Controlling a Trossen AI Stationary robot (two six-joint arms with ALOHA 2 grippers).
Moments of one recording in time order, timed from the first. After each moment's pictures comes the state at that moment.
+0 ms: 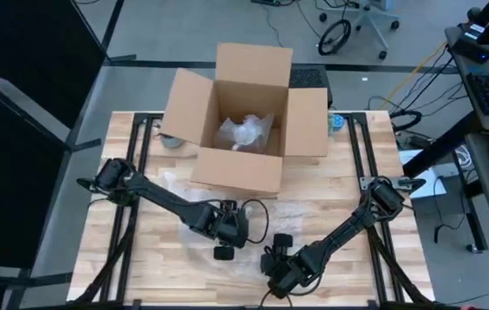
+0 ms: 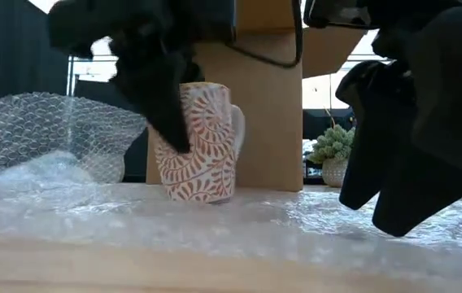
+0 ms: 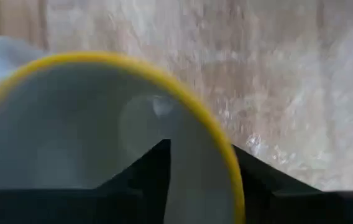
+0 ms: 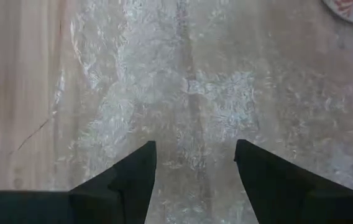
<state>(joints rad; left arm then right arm) -0.37 1.92 1.37 -0.70 -0.19 -0.23 0.66 2.07 1.40 -0.53 0.37 0.71</state>
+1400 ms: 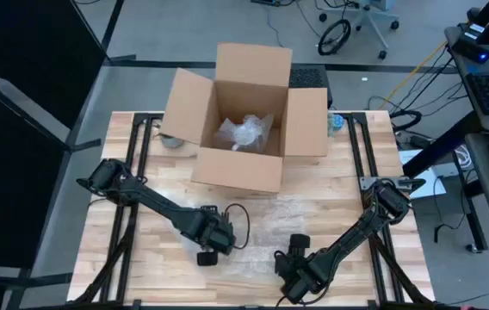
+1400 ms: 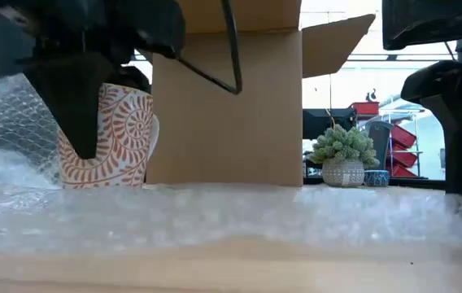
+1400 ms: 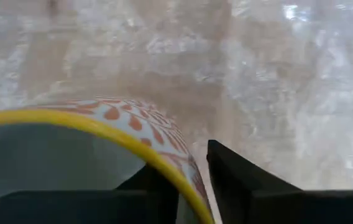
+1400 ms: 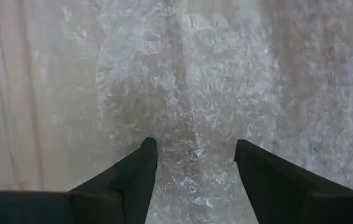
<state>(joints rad) -0.43 1.85 1.32 -0.90 -0.04 -0.44 0.74 2.07 1.40 -0.80 0.30 0.87</state>
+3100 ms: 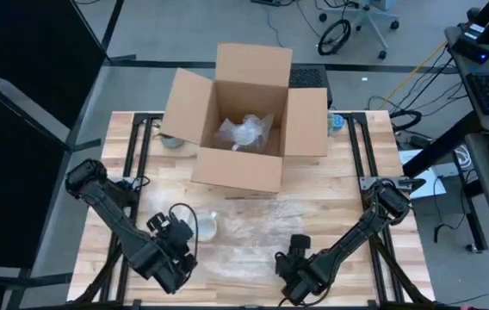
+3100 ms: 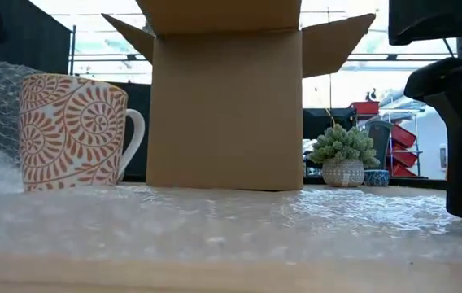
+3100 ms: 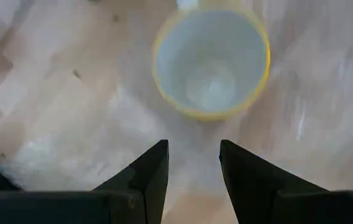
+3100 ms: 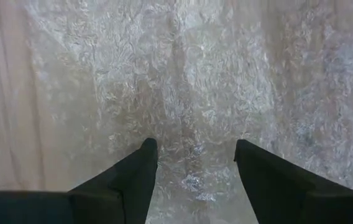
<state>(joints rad) -0.81 1.71 1.45 -1.40 -0.48 -1.57 0.74 2.07 1.40 -0.79 0.34 0.87</state>
